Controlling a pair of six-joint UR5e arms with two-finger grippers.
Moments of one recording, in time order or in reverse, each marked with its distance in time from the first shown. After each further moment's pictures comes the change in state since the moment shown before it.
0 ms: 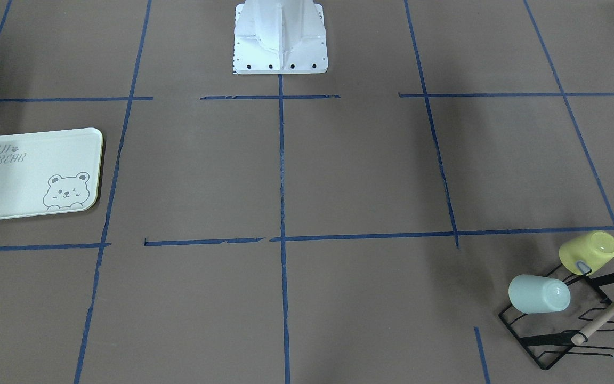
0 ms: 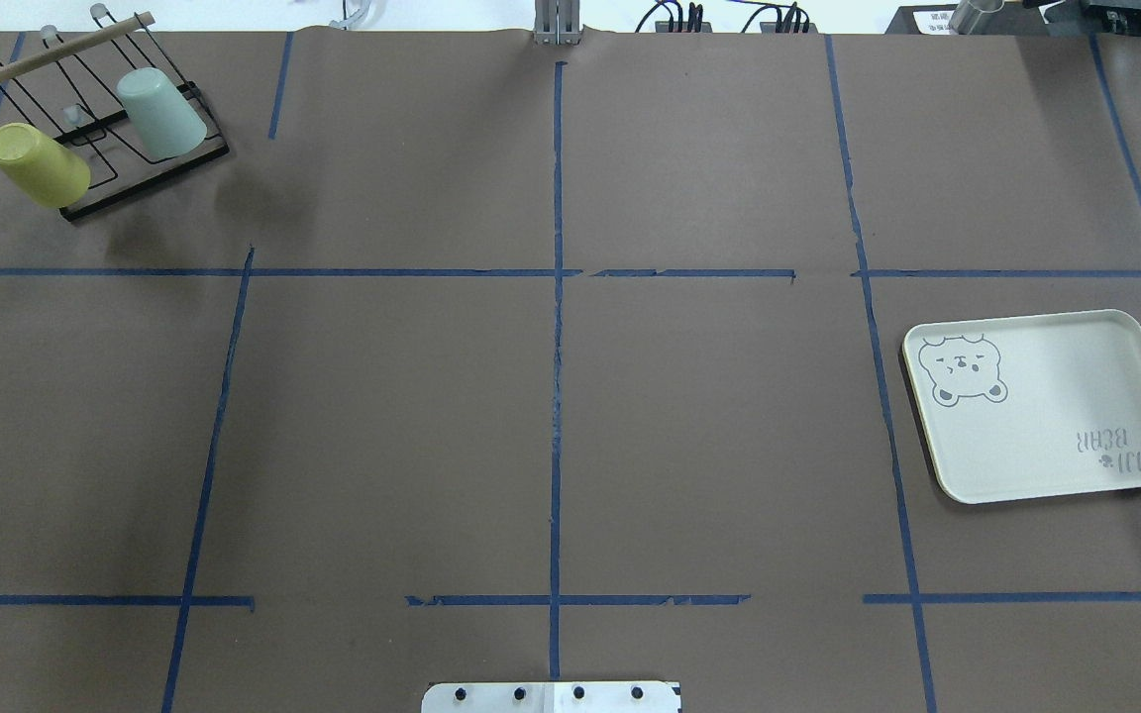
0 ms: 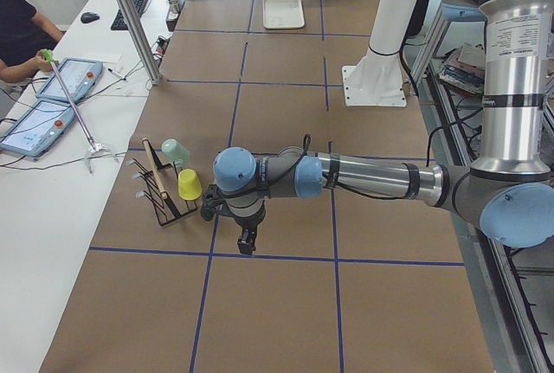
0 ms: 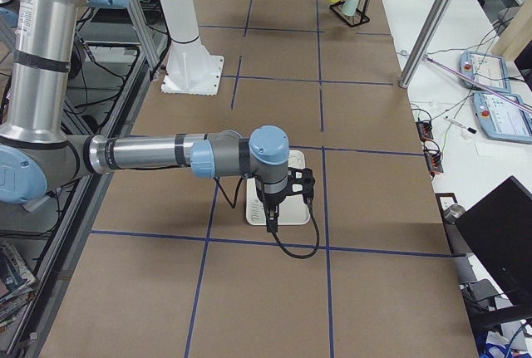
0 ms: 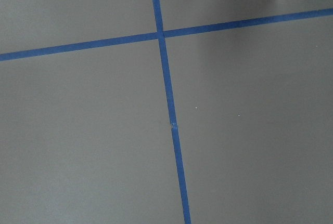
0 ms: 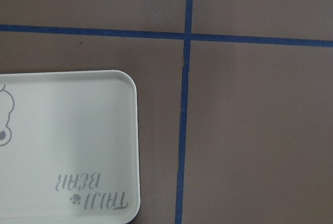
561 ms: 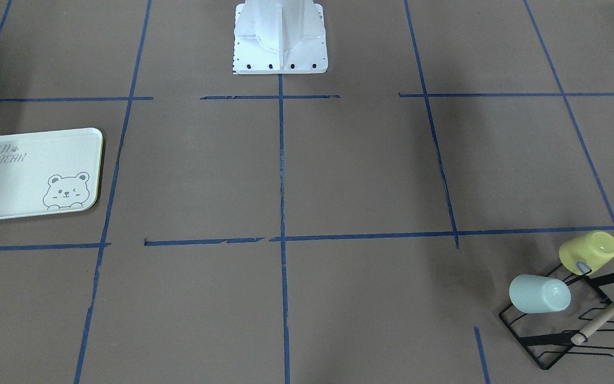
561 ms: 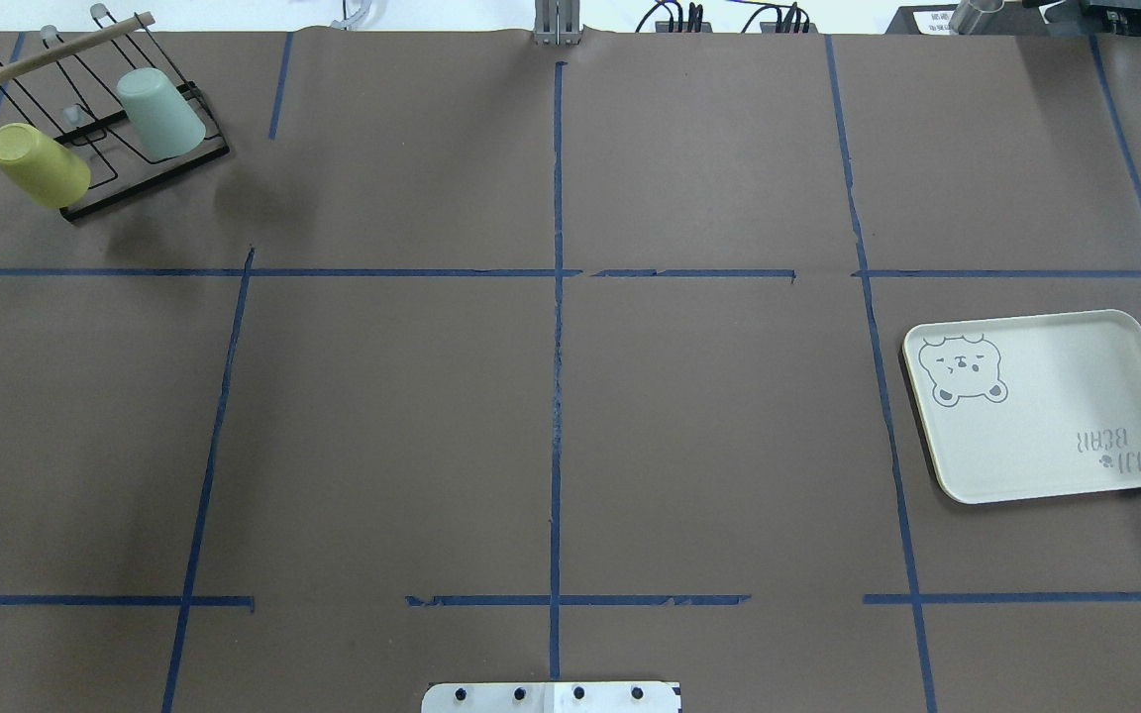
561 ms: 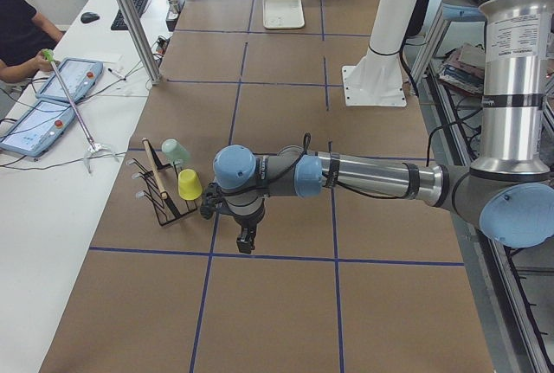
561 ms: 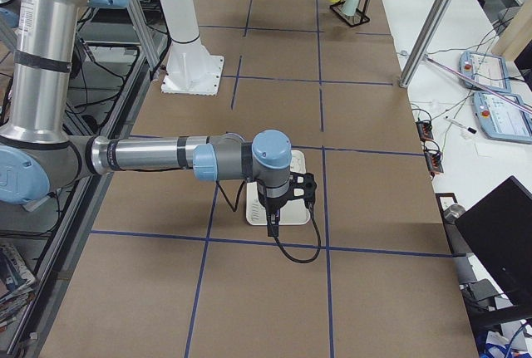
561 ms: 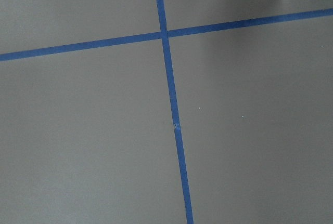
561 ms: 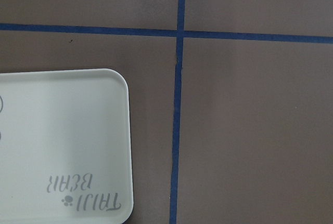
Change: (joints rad) left arm 0.003 0.003 -0.014 -0.004 0.004 0.004; right arm 0.000 -0.002 -0.023 0.008 0.003 0.002
